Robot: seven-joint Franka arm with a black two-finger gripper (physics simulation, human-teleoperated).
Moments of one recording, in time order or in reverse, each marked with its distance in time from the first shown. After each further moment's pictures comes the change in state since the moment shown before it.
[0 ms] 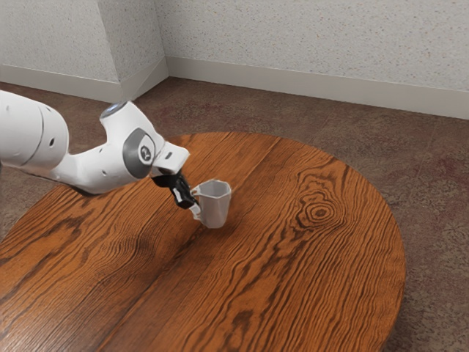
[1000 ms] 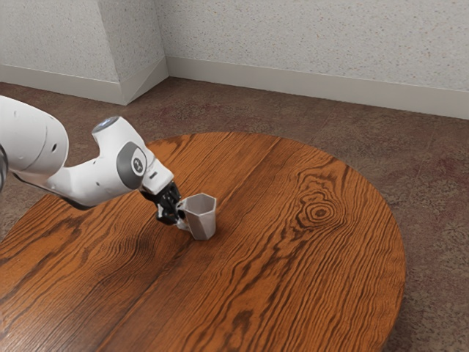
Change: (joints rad) arm 0.048 0.052 0.007 -0.028 -0.017 0.013 0.349
